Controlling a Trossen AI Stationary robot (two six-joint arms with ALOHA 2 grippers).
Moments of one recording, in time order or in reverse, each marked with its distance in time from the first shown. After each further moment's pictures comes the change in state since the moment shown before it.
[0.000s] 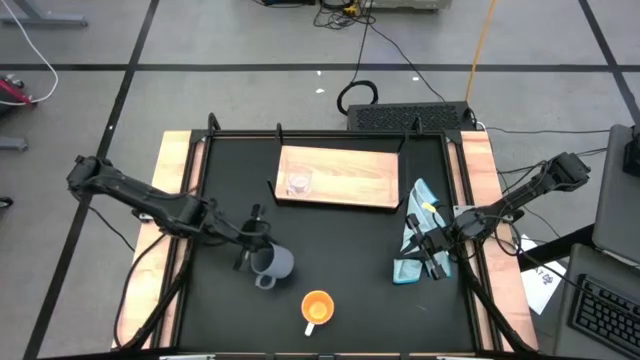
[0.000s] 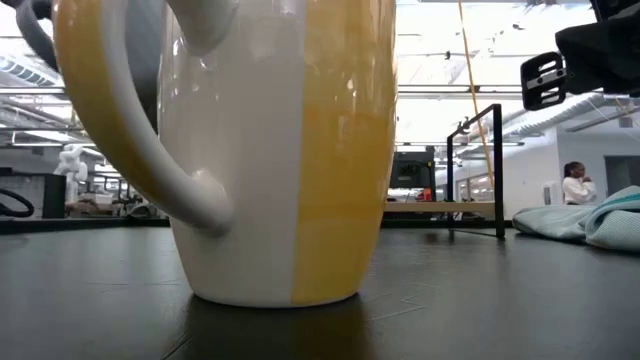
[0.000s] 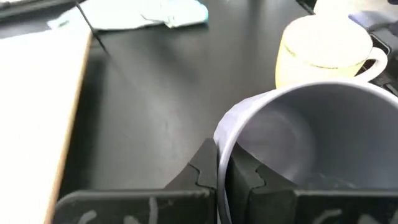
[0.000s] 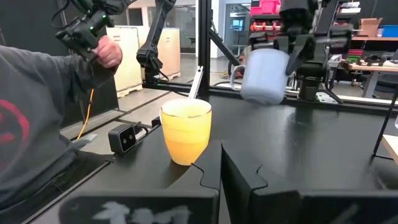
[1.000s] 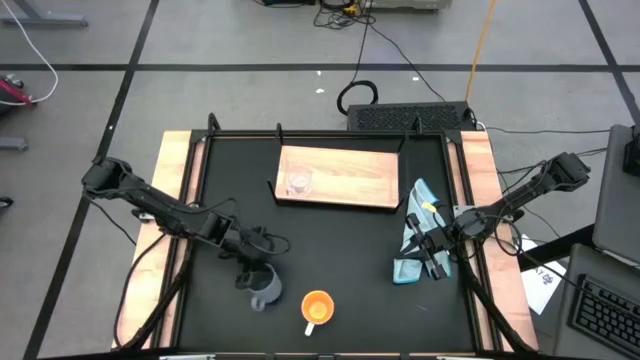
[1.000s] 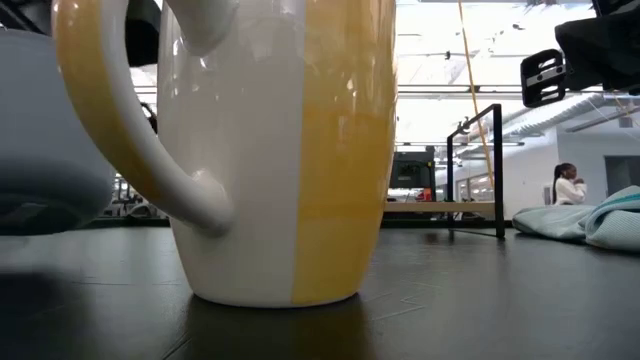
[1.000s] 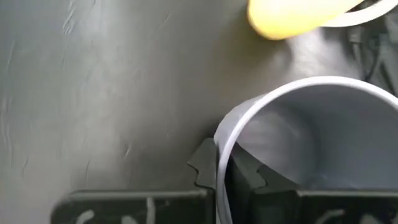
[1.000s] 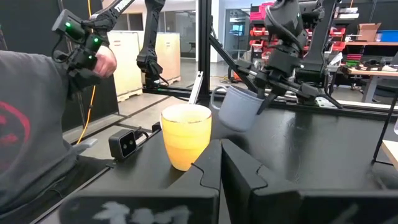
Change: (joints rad) left arm -0.054 0.235 0.000 -0.079 0.216 -0.444; right arm 0.000 0.000 0.000 0.021 0.000 -0.002
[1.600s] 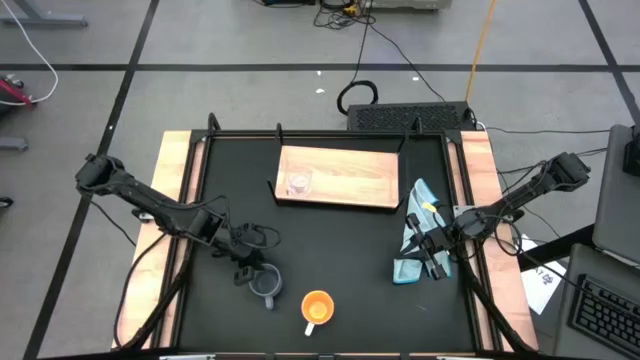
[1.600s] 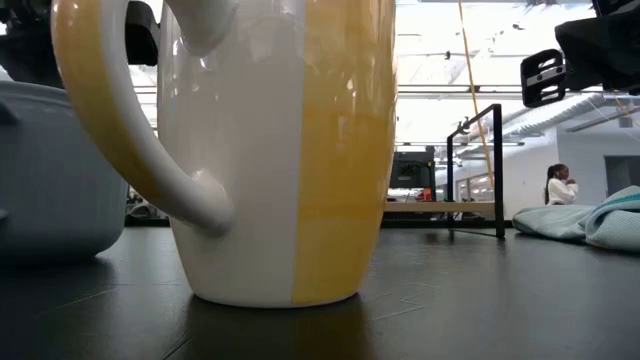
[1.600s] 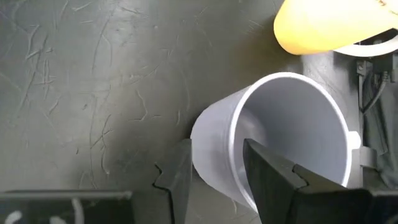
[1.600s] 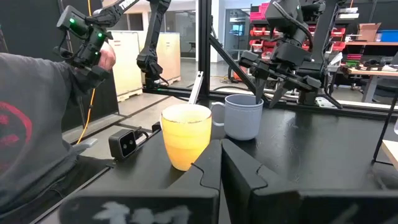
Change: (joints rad) left arm -0.024 -0.100 0.001 -0.123 -0.082 -0.247; right arm 0.000 0.000 0.000 0.000 0.000 0.000
